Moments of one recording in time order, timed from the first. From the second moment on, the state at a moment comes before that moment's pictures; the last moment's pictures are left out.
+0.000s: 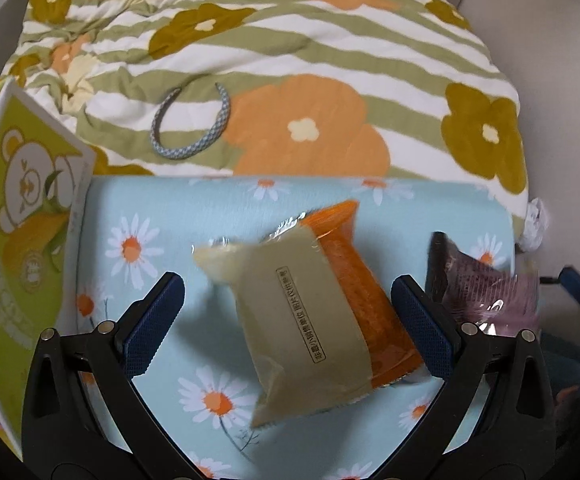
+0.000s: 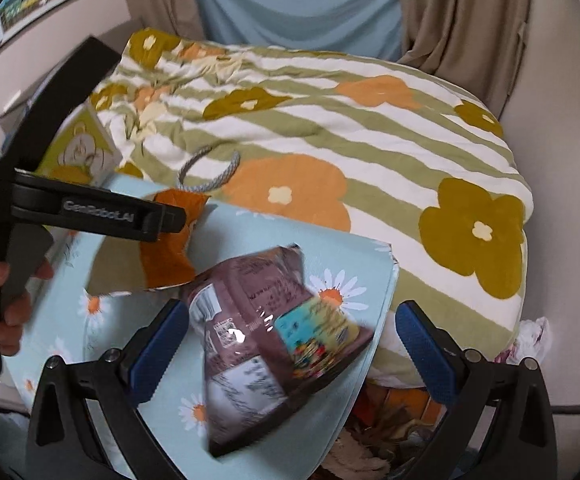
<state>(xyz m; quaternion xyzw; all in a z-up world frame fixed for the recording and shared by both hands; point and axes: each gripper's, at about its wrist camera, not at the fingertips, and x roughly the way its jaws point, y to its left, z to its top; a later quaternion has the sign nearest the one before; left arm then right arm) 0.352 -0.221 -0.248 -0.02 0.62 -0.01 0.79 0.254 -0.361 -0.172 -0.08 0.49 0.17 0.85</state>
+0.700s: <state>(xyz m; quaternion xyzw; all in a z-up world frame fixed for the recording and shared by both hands) 0.332 -0.200 -0.264 -0.04 0.62 -0.05 0.78 0.272 -0.360 -0.201 -0.01 0.52 0.21 0.83</state>
